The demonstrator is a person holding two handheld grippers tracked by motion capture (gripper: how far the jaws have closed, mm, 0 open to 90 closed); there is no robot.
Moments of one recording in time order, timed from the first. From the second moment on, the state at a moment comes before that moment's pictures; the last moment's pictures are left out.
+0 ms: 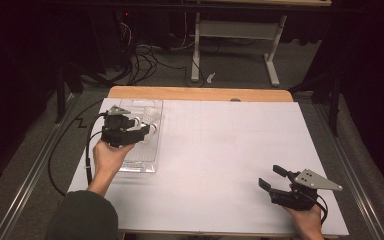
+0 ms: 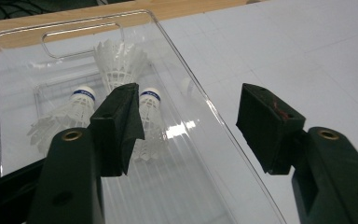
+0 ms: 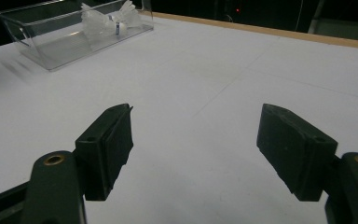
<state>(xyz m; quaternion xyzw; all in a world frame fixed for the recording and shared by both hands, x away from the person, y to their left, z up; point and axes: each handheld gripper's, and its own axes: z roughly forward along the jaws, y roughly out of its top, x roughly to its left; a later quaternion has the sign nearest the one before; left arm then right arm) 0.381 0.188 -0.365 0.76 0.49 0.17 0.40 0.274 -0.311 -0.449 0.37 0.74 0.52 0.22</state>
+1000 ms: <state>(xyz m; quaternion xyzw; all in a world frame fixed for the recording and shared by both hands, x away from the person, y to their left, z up) 0.353 0.195 -0.369 0.74 0.48 0.18 0.43 0.273 -0.314 -0.448 0.37 0.73 0.52 0.23</state>
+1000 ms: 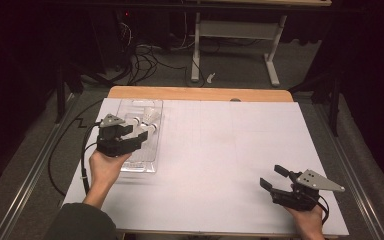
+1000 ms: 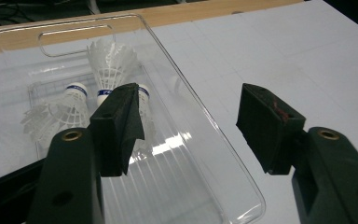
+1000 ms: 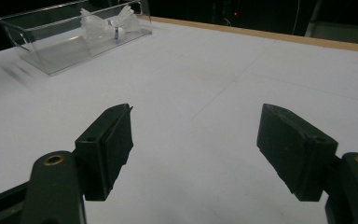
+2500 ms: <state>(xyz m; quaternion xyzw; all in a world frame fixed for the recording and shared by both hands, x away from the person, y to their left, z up) 0.308 0.210 -0.381 0.73 0.47 0.20 0.46 0.271 -0.321 -0.448 0.38 0.73 0.52 0.23</state>
